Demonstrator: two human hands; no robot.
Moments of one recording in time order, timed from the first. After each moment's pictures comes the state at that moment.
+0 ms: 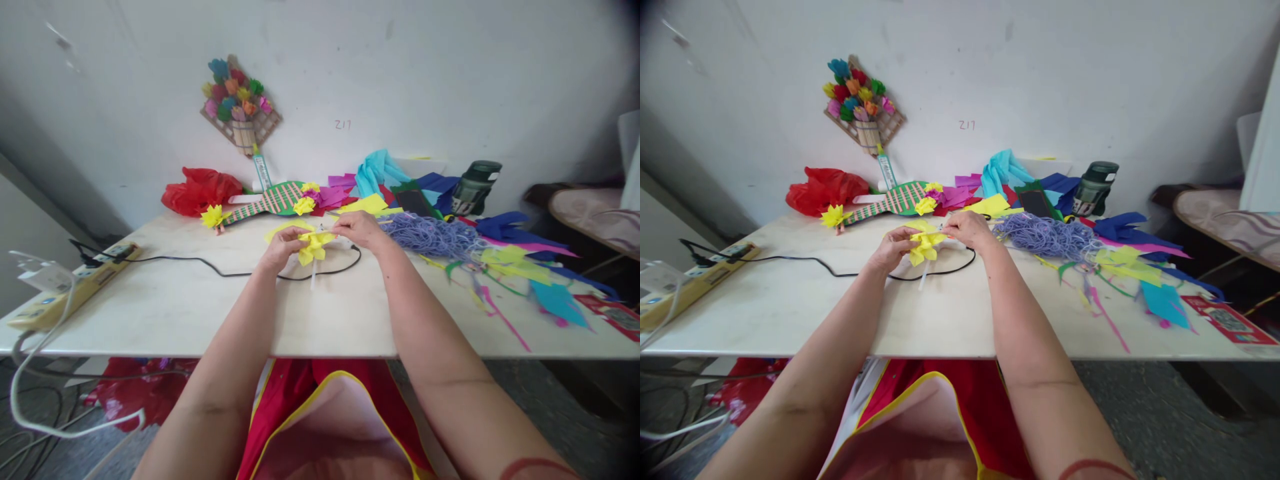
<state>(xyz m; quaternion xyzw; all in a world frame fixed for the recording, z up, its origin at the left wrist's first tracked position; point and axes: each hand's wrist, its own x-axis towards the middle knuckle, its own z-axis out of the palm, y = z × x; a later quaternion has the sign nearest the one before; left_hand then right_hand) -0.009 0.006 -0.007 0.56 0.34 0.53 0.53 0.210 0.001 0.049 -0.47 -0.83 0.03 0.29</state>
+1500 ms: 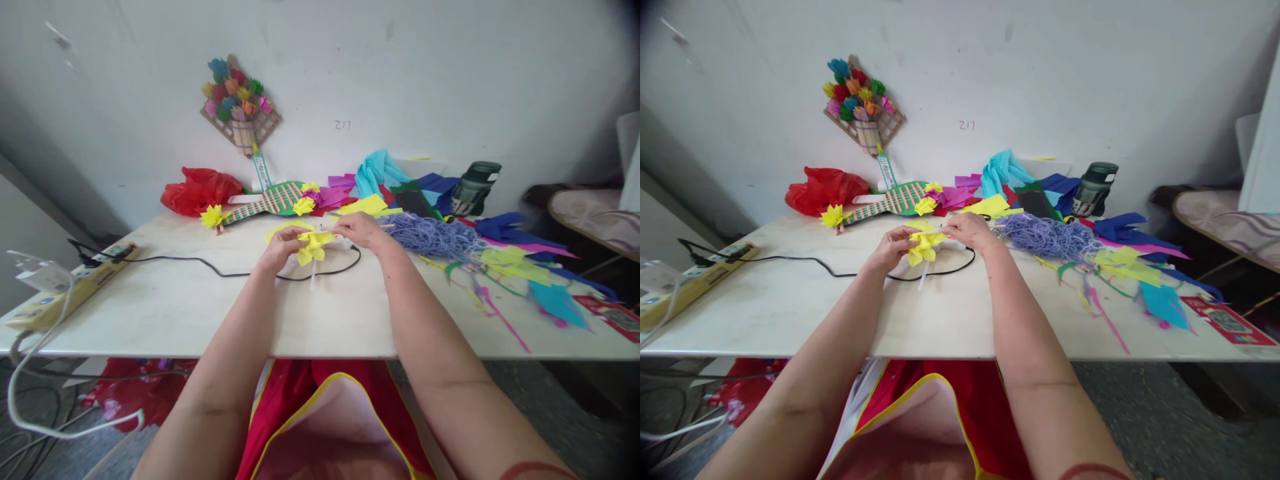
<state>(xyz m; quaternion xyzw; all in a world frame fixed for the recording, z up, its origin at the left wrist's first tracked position) -0.010 0.004 -0.004 0.56 0.35 0.52 0.54 0.212 0.003 0.050 -0.48 -0.84 0.01 0.26</state>
